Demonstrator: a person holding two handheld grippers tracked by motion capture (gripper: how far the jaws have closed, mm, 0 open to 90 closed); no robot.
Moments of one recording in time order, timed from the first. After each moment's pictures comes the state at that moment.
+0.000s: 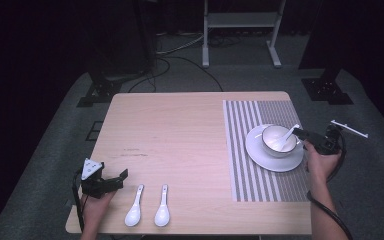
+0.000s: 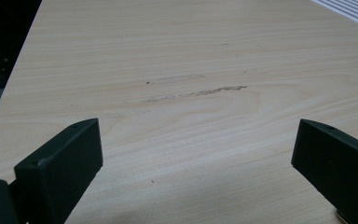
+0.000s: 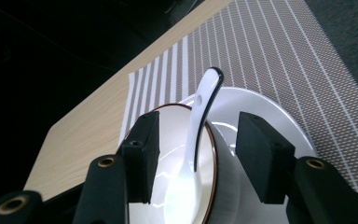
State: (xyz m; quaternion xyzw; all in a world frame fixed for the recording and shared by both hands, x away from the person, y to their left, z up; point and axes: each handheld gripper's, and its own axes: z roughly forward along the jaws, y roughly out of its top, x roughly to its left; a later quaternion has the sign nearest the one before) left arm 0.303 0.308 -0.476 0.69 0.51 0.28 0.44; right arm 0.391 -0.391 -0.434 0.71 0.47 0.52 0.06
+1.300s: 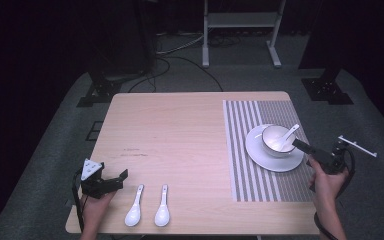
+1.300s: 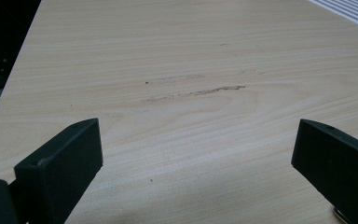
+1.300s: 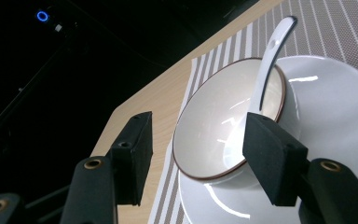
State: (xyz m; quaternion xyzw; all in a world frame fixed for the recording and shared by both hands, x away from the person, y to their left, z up) left arm 0.302 0.309 -0.476 0.69 0.51 0.28 0.44; right arm 0.332 -0.383 -0.435 0.63 0.49 0.60 0.02
